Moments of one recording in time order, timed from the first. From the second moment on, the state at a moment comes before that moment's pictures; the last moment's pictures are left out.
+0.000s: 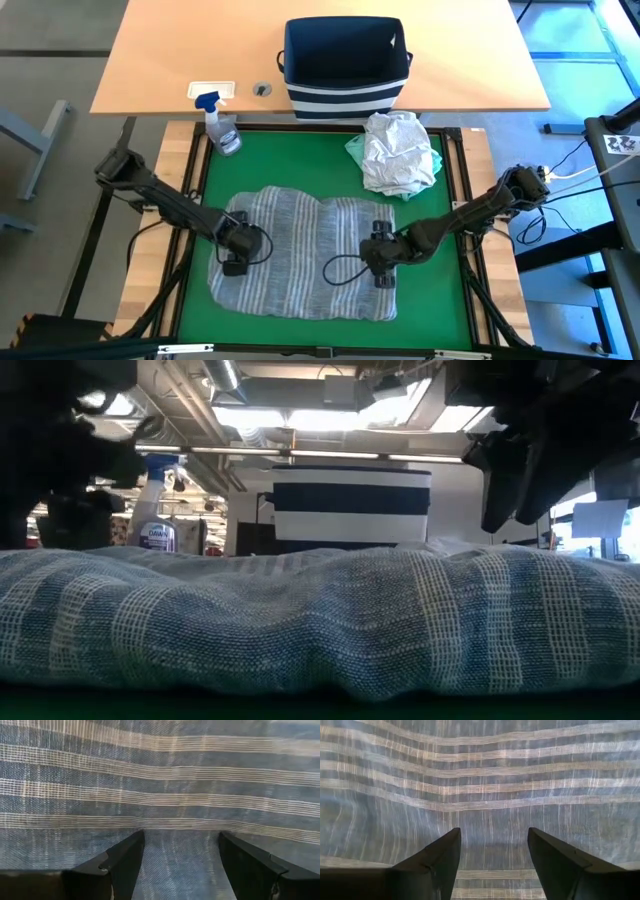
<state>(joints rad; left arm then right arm) -0.42 1.37 0.68 -0.73 -0.09 -0.51 0.44 1.59 1.05 -0.66 0.14 0.41</state>
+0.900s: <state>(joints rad) -0.41 1.48 0.66 -0.69 -0.09 -0.46 0.36 1.72 1.05 -0.63 0.08 0.51</state>
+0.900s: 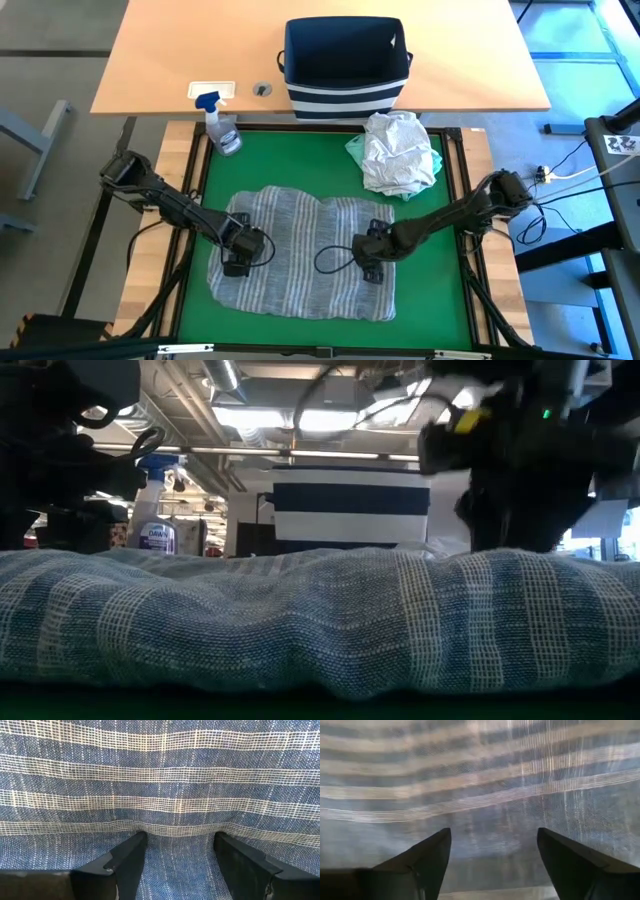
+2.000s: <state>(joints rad) -0.42 1.27 0.79 -0.84 -0.13 -0.44 0.35 1.86 1.05 -0.60 0.06 0.45</state>
